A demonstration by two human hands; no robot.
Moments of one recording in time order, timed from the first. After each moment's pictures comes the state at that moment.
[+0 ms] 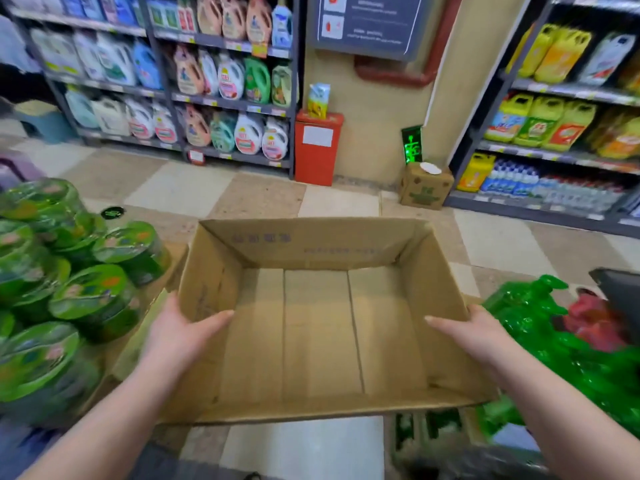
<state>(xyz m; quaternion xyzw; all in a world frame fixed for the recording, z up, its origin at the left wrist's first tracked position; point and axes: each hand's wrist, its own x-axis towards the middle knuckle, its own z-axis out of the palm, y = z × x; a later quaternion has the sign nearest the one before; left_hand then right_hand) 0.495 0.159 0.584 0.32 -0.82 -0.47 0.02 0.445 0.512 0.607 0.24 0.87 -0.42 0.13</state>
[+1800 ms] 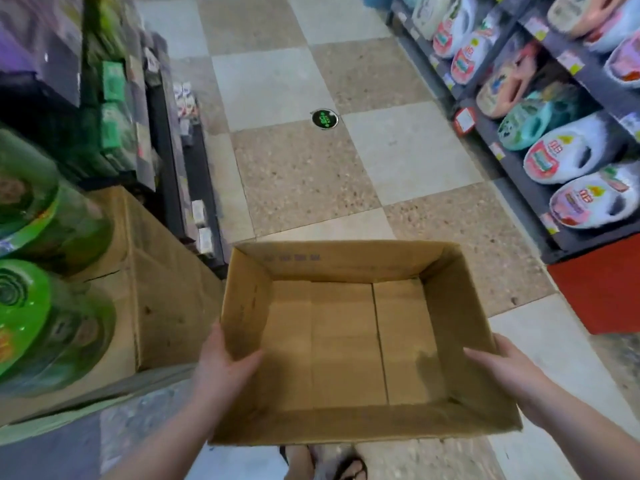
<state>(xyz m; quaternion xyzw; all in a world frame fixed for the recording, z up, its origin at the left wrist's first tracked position) -0.031 -0.020 0.353 0.71 -0.46 -0.53 0.07 -0.367 0.101 0.368 -0.10 0.85 -0.18 0.48</state>
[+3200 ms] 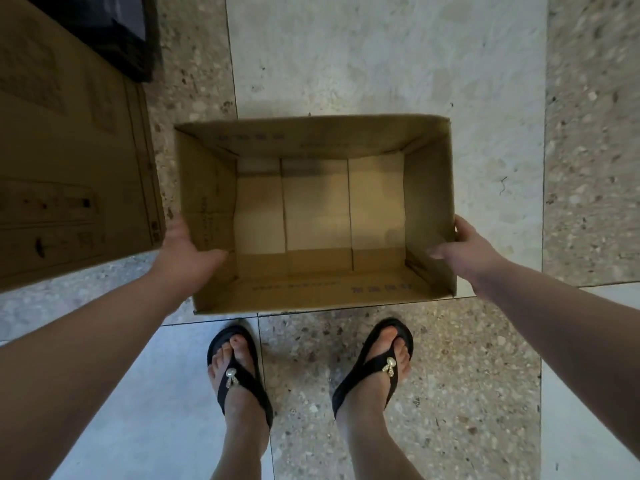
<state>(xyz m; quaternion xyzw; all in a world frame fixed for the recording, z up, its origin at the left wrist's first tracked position) -0.062 -0.058 -0.142 0.80 -0.36 -0.49 -0.07 -0.413 -0.022 -0.136 -0.18 0.81 -0.06 0.56</state>
